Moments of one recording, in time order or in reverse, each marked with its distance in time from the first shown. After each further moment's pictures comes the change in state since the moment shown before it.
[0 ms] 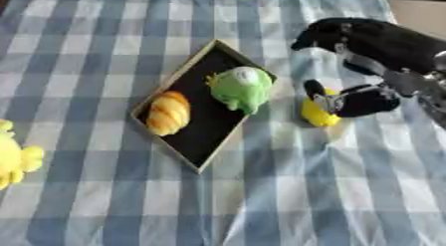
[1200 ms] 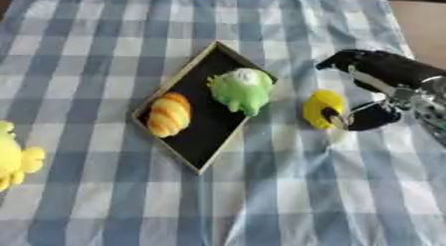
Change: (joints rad) left arm 0.000 -0.002 0.000 0.006 0.001 -0.001 -0.001; right arm -0.035 0.067 0.017 0.224 0.055 0.089 0.099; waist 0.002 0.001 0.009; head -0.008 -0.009
